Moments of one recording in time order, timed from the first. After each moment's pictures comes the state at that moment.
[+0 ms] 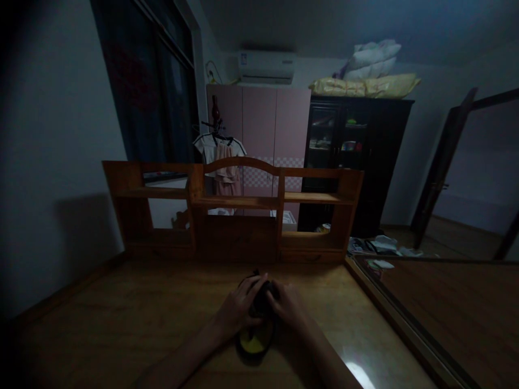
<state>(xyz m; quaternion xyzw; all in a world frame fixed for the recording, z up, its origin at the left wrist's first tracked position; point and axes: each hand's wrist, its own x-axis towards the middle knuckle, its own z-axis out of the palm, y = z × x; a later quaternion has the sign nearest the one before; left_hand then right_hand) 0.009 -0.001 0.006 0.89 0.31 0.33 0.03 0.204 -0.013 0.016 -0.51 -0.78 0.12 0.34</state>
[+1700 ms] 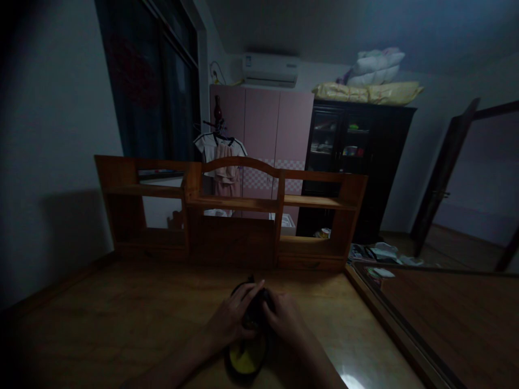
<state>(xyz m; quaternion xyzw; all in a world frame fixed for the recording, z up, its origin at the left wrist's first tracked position) 0.012 0.003 0.004 0.89 0.32 0.32 0.08 0.208 -0.009 0.013 -0.49 -0.80 0.14 0.33</state>
